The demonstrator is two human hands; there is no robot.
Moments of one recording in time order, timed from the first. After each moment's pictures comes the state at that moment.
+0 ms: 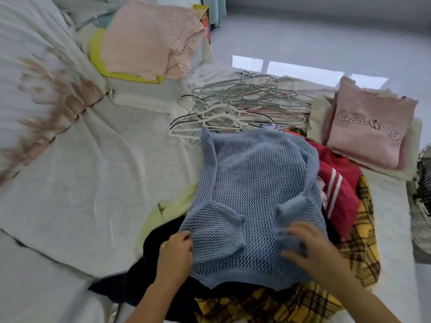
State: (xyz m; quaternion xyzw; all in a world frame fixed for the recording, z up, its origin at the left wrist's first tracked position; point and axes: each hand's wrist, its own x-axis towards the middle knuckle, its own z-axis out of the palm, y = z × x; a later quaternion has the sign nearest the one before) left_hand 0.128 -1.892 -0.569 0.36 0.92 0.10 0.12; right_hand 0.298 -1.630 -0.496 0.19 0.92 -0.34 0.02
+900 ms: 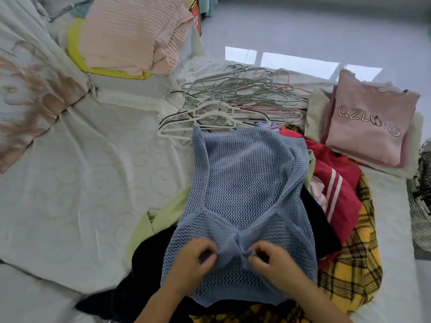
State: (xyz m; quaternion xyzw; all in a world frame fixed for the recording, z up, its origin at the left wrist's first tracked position) left_hand 0.128 -1.850 -0.568 0.37 0.82 0.32 0.30; right_hand 0.248 -1.669 -0.520 0.28 0.79 -0.51 0.20
